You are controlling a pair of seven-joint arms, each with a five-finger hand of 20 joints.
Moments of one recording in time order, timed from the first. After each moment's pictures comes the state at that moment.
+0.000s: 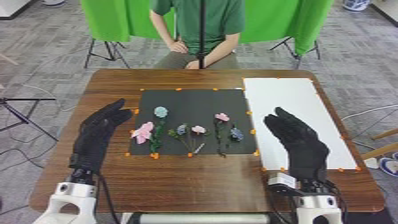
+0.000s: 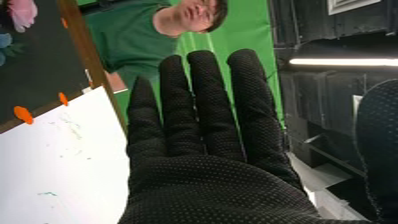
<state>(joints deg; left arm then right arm) 123.8 -73.0 -96.4 -121.0 63.0 -4.0 15.7 -126.2 -87.6 93.4 -120.2 -71.8 -7.2 -19.3</state>
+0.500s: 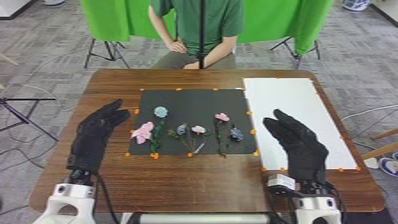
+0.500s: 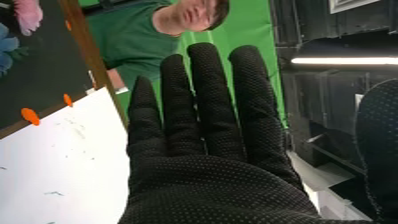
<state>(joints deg) 124.2 -73.5 -97.0 -121.2 62.6 -3.9 15.6 -126.7 -88.1 93.3 -120.4 -71.9 -7.6 -19.2</state>
